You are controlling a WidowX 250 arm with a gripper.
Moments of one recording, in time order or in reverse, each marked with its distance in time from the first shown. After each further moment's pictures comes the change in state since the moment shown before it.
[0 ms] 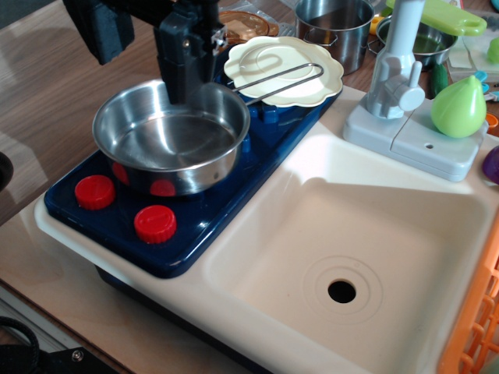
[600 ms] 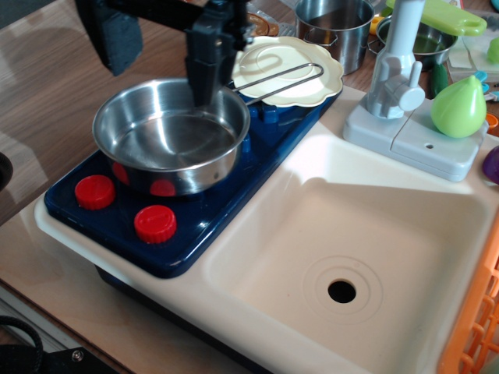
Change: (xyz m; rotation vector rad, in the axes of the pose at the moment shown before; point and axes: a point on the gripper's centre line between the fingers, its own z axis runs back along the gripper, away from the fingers) arm 0.011 -0.014 0.000 0.002 0.088 0.185
